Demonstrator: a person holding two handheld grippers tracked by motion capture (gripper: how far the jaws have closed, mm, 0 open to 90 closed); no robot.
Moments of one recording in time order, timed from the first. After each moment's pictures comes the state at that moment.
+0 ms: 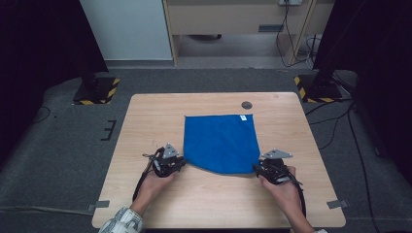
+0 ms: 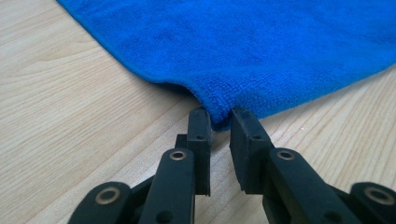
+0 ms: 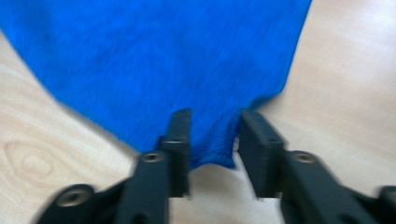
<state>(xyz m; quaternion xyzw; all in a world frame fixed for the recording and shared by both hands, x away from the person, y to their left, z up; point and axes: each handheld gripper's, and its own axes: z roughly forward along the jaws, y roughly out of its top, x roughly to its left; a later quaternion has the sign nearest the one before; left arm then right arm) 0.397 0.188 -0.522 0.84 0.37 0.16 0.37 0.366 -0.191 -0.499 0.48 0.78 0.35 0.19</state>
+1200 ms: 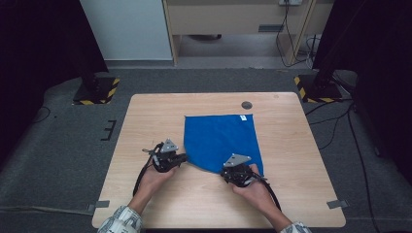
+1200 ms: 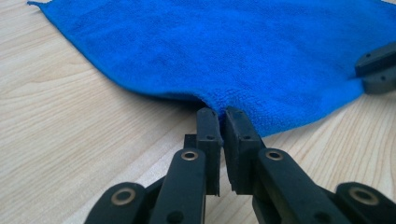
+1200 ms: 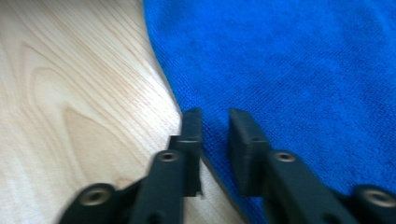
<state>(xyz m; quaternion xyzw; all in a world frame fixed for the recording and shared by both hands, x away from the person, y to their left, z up) 0.411 0.188 -0.510 0.83 0.36 0.13 0.40 0.373 -0.095 -0.528 0.31 0.86 0.37 0.15</state>
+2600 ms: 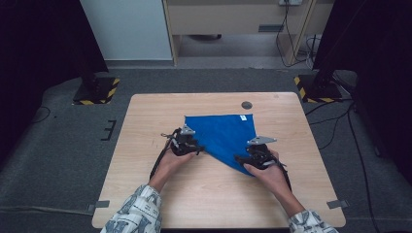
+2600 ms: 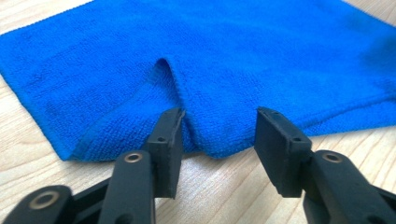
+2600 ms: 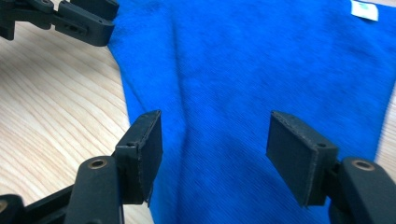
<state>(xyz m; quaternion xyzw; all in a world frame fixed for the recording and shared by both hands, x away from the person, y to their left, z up) 0.473 0.137 -0.519 0.83 0.38 0.11 0.39 0.420 -0.161 -0.509 0.43 0.80 0.40 0.14</state>
